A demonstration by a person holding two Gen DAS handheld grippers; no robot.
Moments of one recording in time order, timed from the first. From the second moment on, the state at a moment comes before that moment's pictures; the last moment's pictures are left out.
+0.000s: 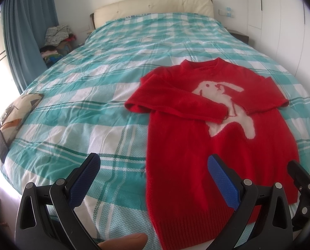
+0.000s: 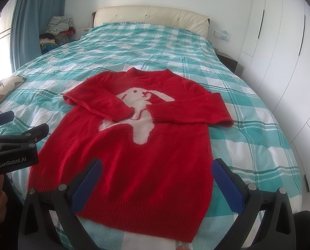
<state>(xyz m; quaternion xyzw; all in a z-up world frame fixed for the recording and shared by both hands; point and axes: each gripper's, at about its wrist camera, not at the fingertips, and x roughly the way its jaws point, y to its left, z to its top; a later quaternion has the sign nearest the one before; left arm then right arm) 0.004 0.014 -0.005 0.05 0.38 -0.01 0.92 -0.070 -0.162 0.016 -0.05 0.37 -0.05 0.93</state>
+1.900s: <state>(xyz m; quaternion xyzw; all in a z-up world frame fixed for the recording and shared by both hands) 0.004 0.010 -0.005 0.05 0.38 -0.01 0.92 -0.073 -0.162 0.016 -0.05 0.38 -0.04 0.92</state>
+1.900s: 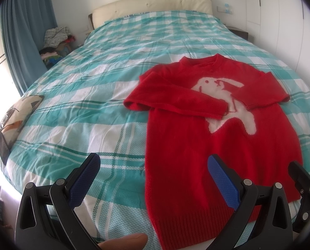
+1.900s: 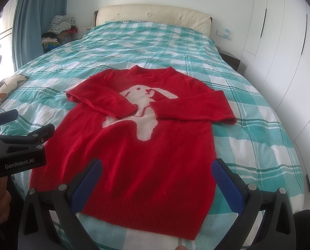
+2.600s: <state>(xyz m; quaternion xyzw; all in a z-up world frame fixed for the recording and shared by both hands) 0.002 0.010 -0.005 0.06 0.38 -0.01 0.92 -0.074 -0.162 0.015 -0.04 0.38 -0.04 0.92</state>
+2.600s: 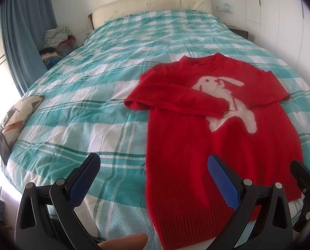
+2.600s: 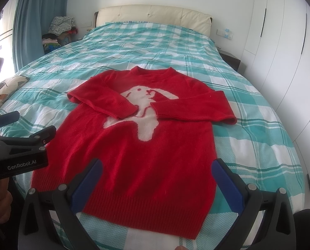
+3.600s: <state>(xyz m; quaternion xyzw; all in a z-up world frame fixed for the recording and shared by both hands) -0.032 0.051 0.003 0.05 0.39 -0.02 0.92 -0.075 -0.167 0.014 -0.04 0.38 -0.04 0.92</state>
